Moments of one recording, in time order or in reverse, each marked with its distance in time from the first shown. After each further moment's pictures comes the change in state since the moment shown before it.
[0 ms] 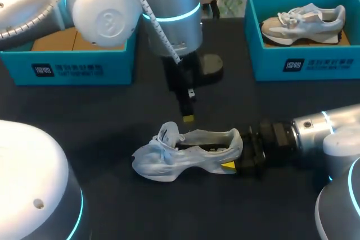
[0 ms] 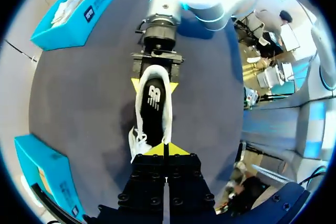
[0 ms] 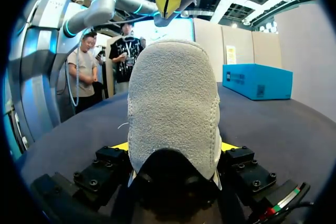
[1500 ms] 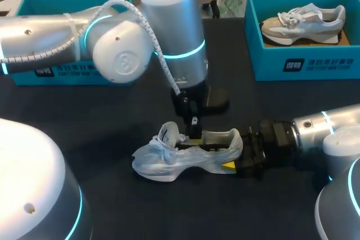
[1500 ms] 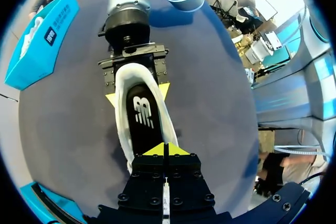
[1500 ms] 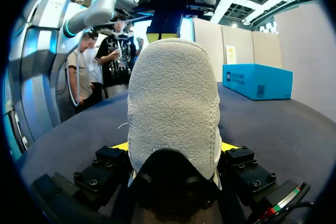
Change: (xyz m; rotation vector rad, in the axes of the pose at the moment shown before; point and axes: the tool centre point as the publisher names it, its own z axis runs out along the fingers) left arm -0.007 -0.017 0.085 0.032 0.031 0.268; right arm 0.000 0.000 0.000 0.000 0.000 0.000
